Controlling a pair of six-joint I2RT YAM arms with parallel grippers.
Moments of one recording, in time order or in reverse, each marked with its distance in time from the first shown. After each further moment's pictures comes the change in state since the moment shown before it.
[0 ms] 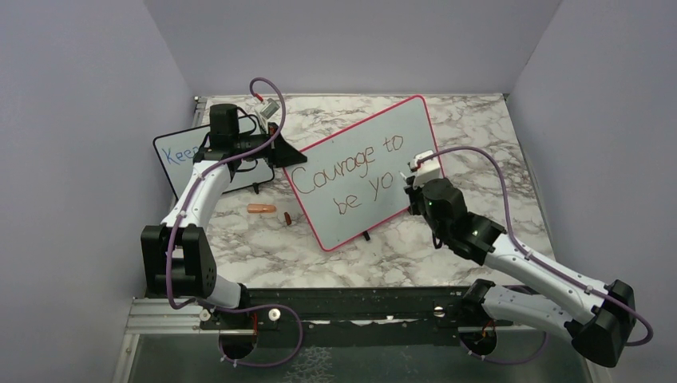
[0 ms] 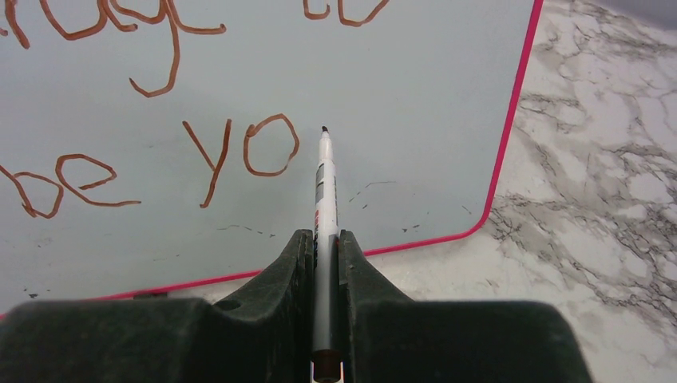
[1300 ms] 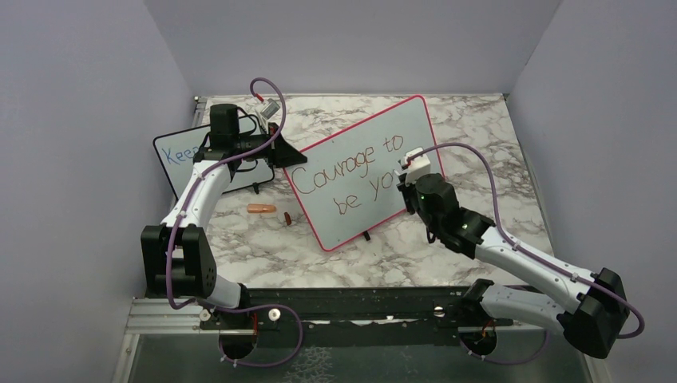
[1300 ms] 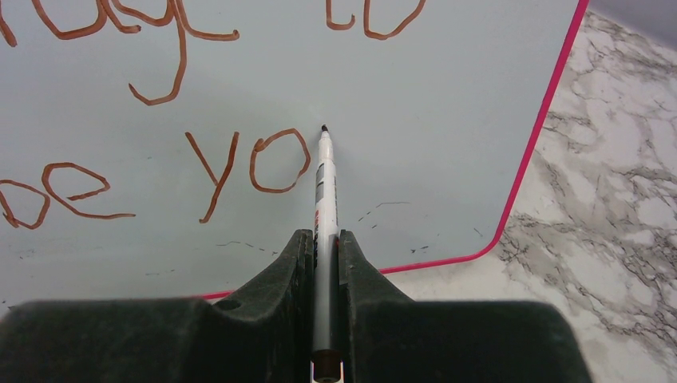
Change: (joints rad) left arm -0.002 0.000 0.003 -0.013 0.006 0.014; right arm -0.032 0.093 0.000 0.097 -0.052 -0.063
